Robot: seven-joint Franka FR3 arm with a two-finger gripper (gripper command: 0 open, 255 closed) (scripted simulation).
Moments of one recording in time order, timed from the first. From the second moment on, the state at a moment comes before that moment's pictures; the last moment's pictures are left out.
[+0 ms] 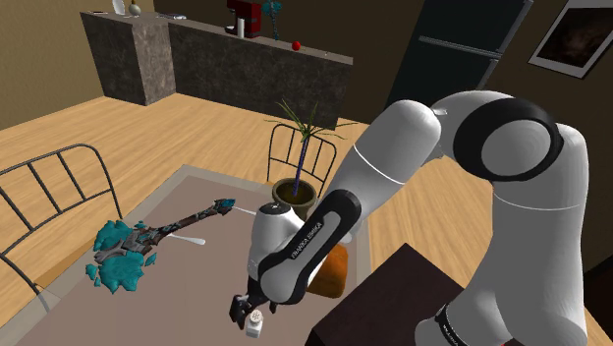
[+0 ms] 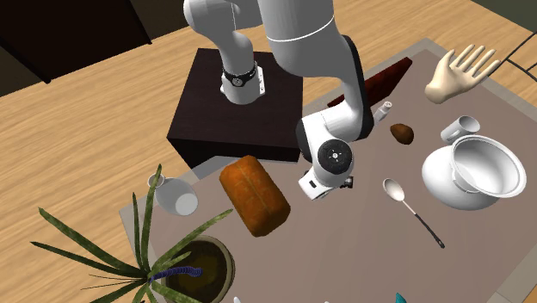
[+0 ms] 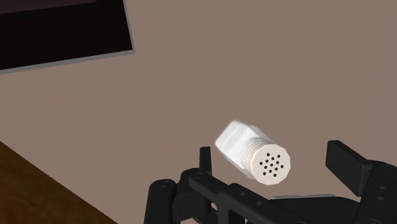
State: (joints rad) arm 0.35 0.51 0.32 -2.32 0.29 2.75 0.47
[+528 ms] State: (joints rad) arm 0.35 0.51 0.32 -2.32 0.29 2.76 0.47
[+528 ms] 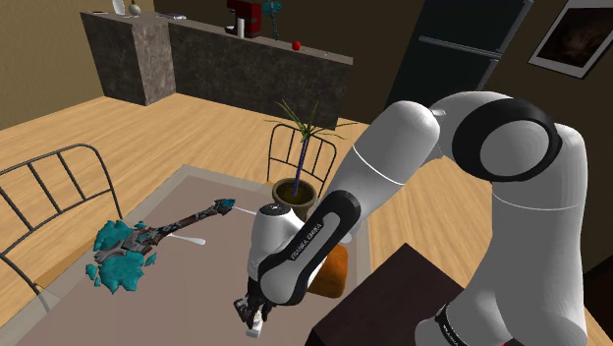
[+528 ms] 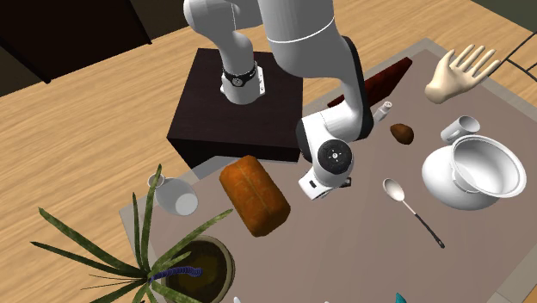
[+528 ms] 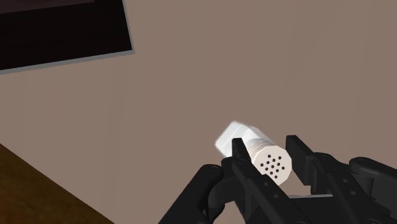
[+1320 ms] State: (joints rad) arm 0.35 0.47 0.32 -2.33 0.29 2.72 0.48
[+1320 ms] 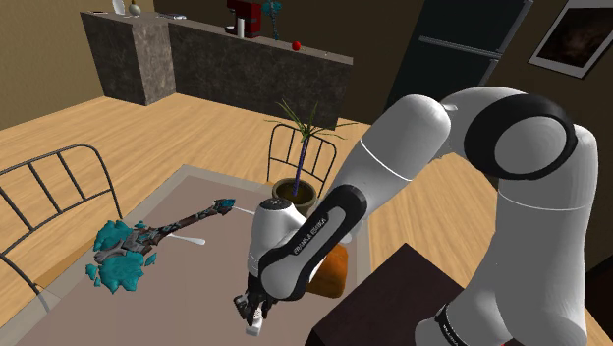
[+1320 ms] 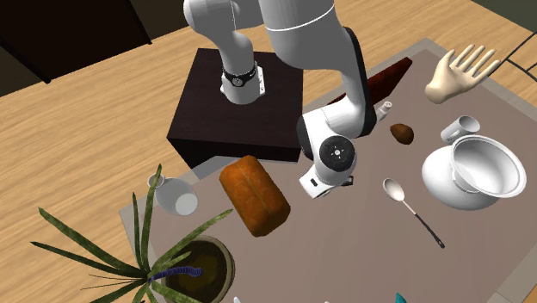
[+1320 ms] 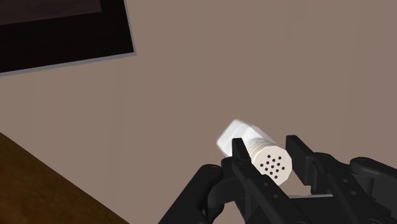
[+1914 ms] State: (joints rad) arm 0.33 0.34 0.34 -2.36 0.31 2.62 0.50
